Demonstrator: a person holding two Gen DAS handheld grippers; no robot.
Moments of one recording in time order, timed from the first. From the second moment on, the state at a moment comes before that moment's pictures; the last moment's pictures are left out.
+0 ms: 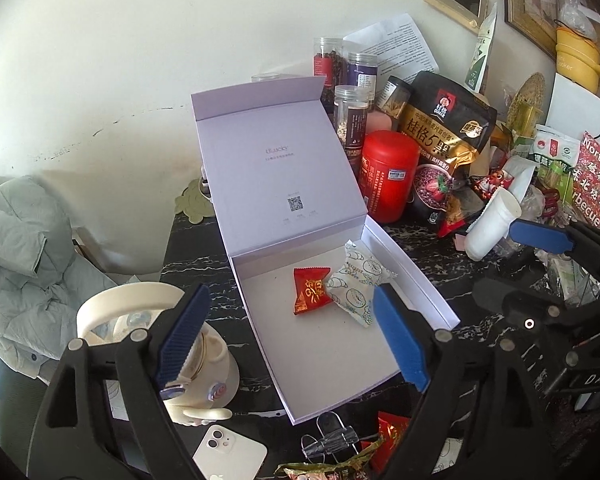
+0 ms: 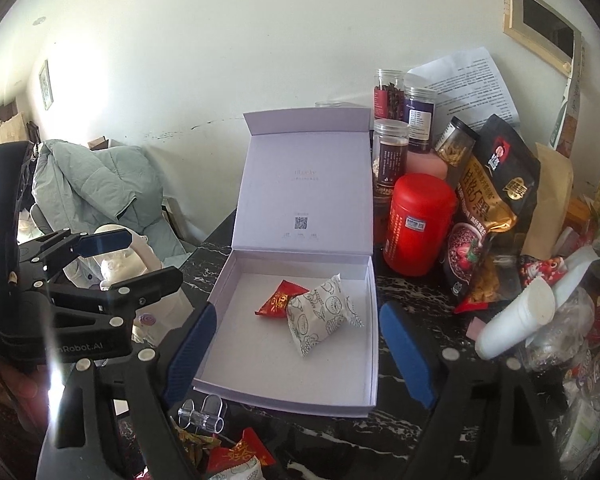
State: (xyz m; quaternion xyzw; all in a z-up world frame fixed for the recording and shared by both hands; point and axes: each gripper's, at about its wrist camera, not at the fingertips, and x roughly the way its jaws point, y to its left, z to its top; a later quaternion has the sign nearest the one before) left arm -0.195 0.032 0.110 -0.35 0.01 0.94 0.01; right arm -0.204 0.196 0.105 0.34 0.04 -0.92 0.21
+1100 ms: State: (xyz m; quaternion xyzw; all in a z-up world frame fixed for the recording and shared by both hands) left arm -0.096 0.039 0.099 -0.34 0.02 0.94 0.05; right arm -0.105 0.193 0.081 0.34 0.02 -0.92 0.19
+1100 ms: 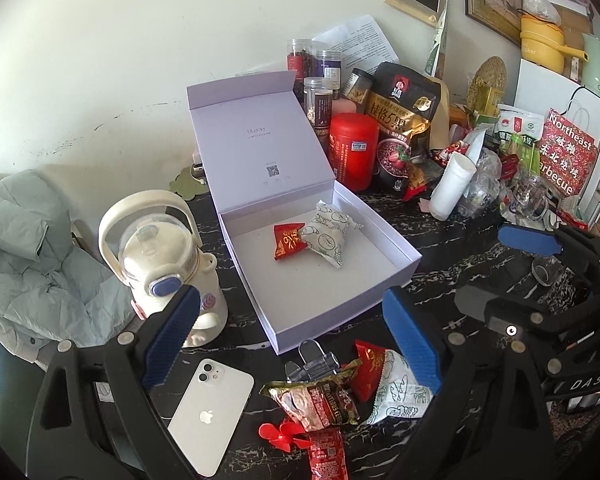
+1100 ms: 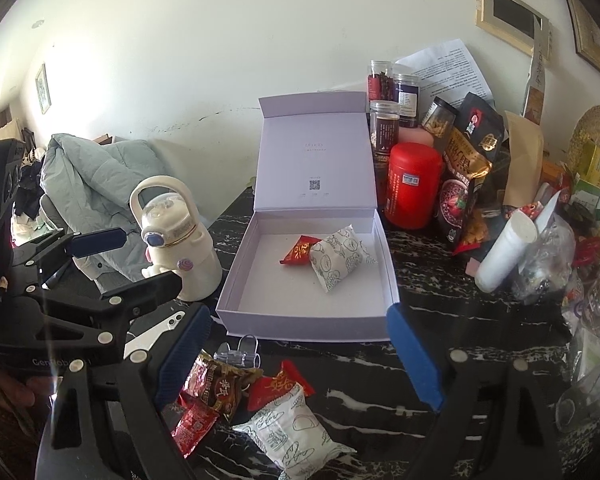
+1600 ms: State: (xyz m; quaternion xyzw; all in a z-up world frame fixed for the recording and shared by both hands) left arm -0.074 0.029 0.056 -0.39 0.02 0.92 0.06; right arm -0.071 0.184 0.039 0.35 0.02 -0.91 0.22
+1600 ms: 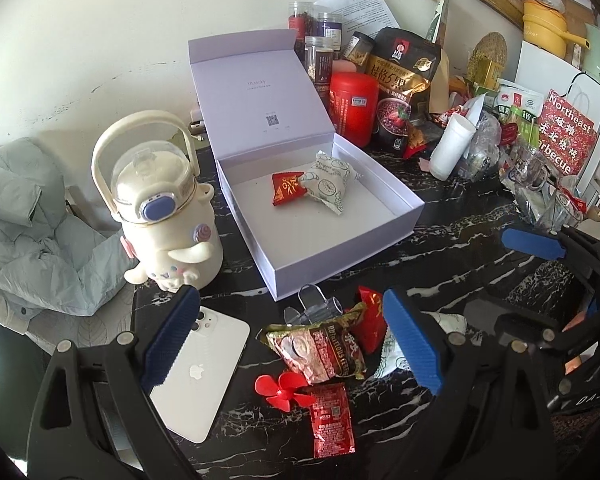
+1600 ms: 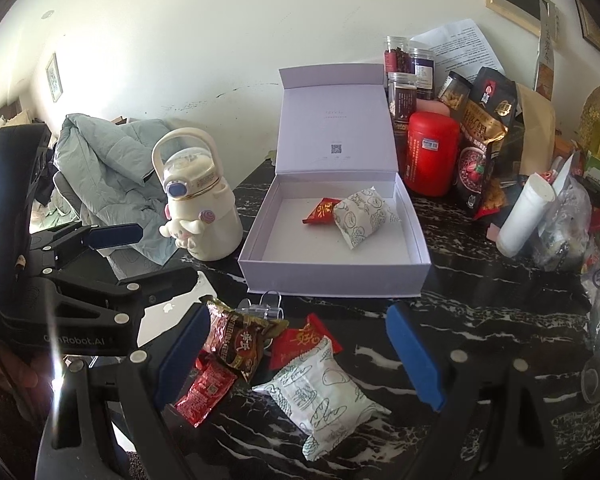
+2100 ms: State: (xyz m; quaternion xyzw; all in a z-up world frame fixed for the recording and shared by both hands) left arm -0.056 0.026 0.015 -0.43 0.01 0.90 0.07; right arm -0.046 0.178 0.000 0.36 0.03 -0.90 0.25
